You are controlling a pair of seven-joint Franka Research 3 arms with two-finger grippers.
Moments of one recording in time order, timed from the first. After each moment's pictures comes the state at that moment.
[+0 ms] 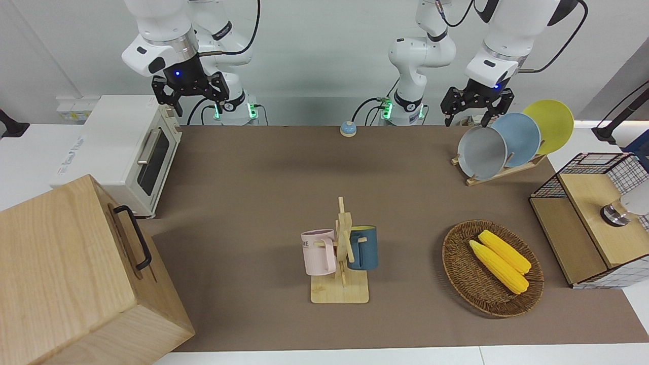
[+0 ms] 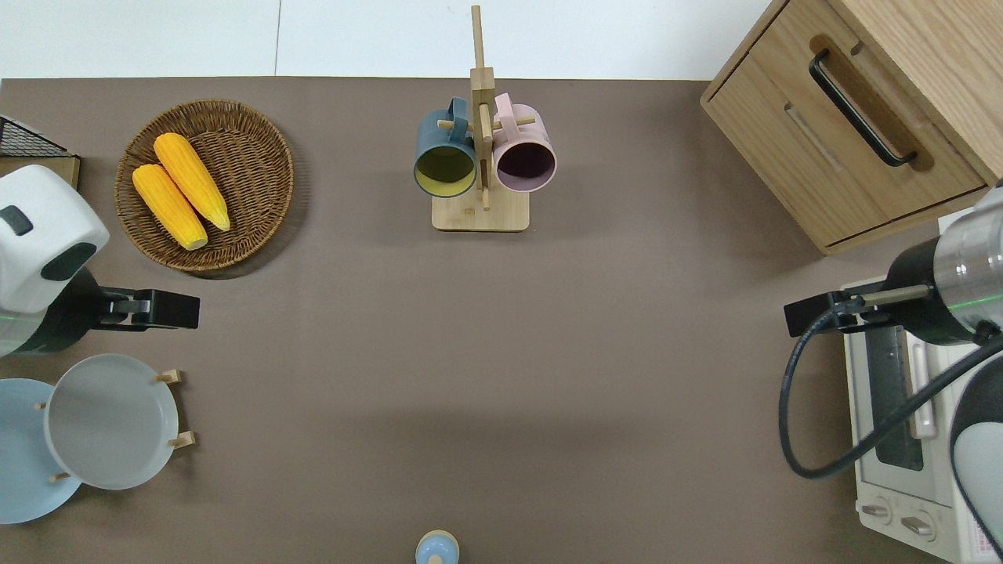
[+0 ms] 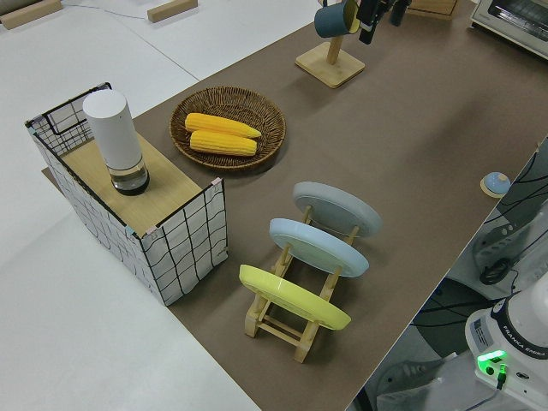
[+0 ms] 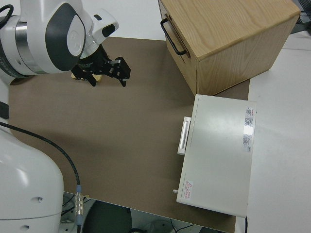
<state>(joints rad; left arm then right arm) -0.06 -0.09 -0.07 -1.66 0.00 1.58 -0.04 -0.05 -0.02 0.19 -1.50 0.00 1.42 0.06</state>
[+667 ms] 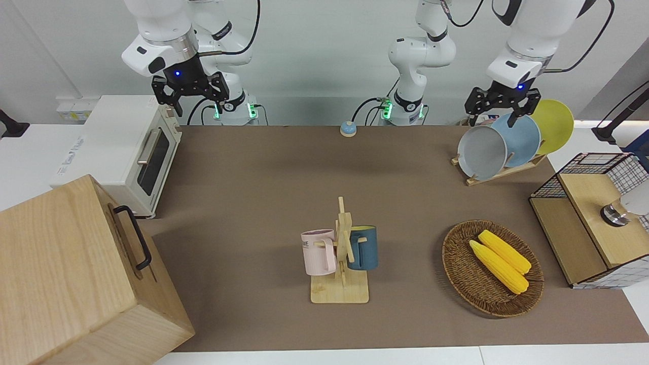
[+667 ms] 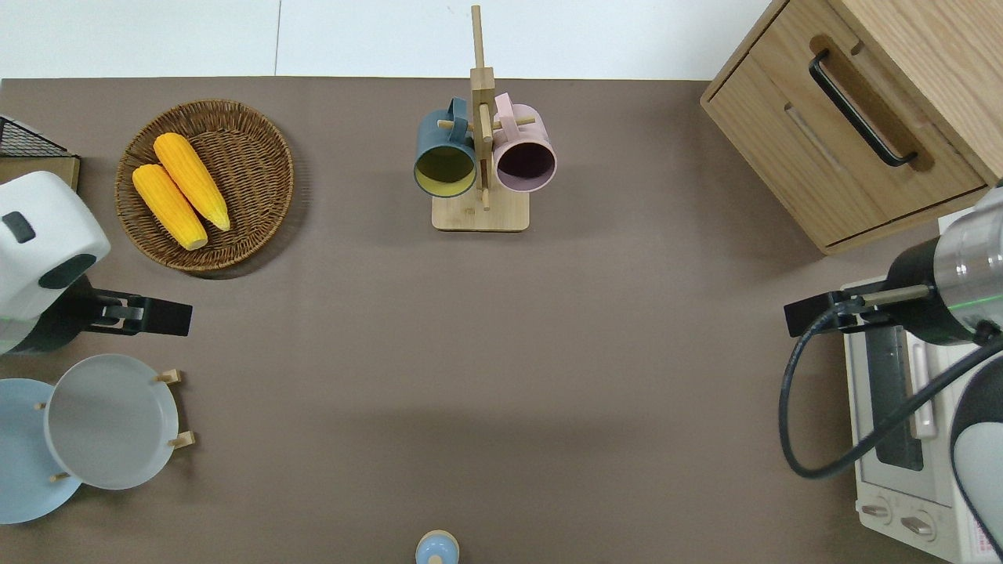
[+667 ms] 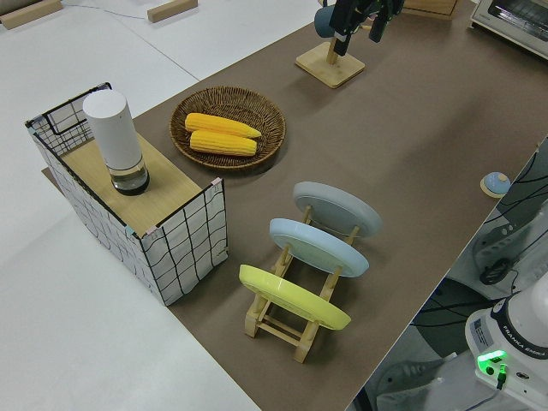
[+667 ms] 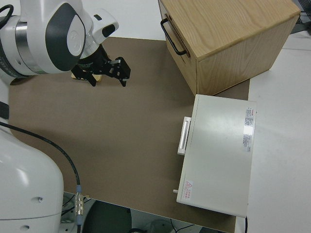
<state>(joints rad) -0.05 -0.09 0.03 -1.66 0.08 1.58 0.13 -0.05 -0.02 0.19 -1.50 0.00 1.42 0.06</state>
